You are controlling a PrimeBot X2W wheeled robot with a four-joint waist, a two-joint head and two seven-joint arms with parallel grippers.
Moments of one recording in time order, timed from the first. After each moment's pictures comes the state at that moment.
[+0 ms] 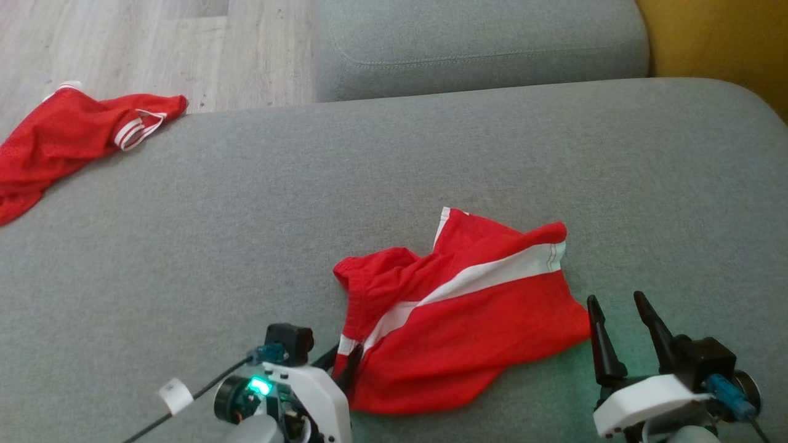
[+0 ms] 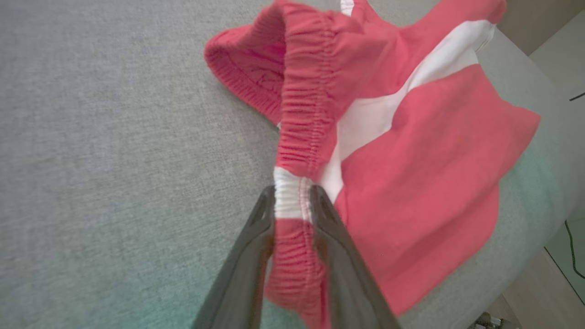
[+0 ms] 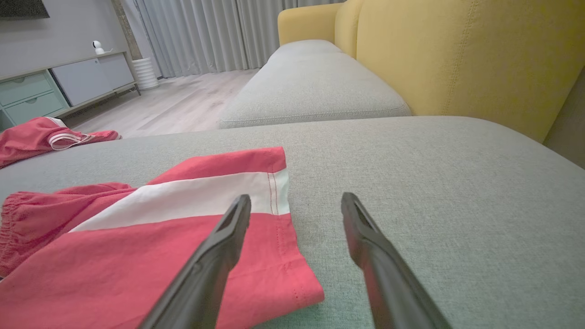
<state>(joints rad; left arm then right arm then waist) -0.24 0.15 -0.67 0.54 -0.61 -0.07 0.19 0.05 -0.04 0.03 0.29 0.10 0.12 -0.18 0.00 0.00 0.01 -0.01</state>
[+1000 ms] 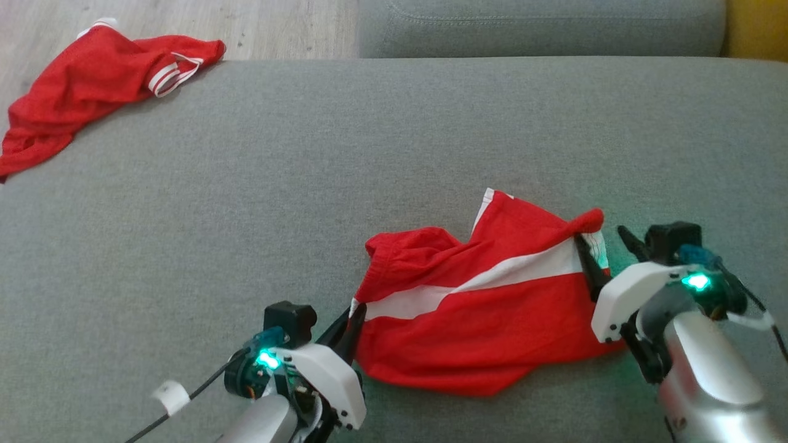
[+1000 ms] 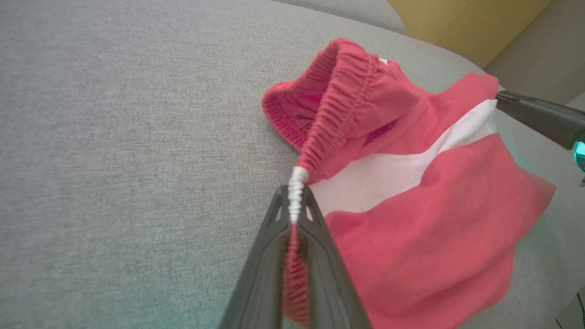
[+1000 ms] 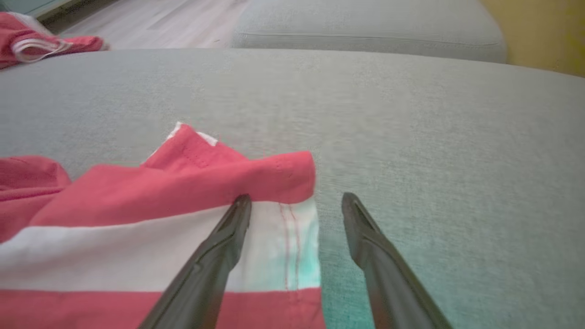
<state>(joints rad) -0.27 0.11 -0.65 0.49 -0.61 -0.03 0.08 -0.36 -0.16 0.15 0.68 0.18 0.12 0.05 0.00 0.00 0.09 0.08</state>
